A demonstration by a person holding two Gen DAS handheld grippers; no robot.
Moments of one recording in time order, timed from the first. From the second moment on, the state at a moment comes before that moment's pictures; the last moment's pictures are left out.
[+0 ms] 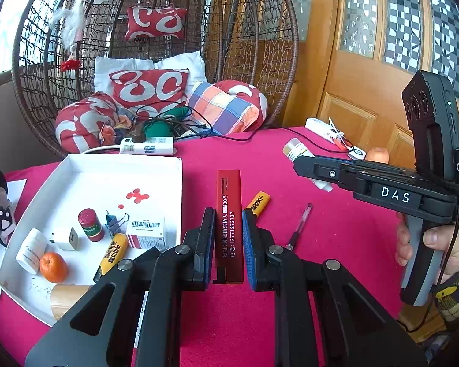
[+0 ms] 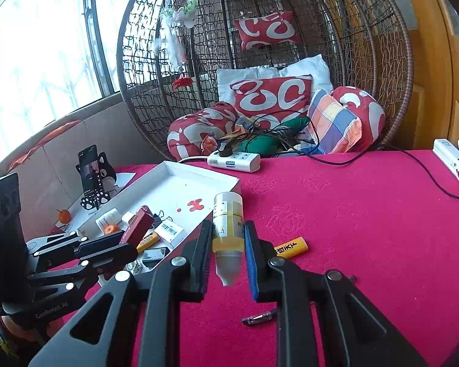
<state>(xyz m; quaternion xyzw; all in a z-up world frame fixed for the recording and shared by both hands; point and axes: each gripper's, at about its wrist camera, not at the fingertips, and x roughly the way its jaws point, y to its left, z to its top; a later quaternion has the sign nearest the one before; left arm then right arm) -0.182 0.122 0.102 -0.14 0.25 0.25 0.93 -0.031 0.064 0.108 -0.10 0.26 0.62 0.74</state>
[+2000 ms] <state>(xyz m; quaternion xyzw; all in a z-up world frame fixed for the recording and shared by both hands) -0.259 0.259 0.106 -0.28 0.15 0.42 0.85 -0.061 0.173 0.083 -0.08 0.31 0.63 0.71</state>
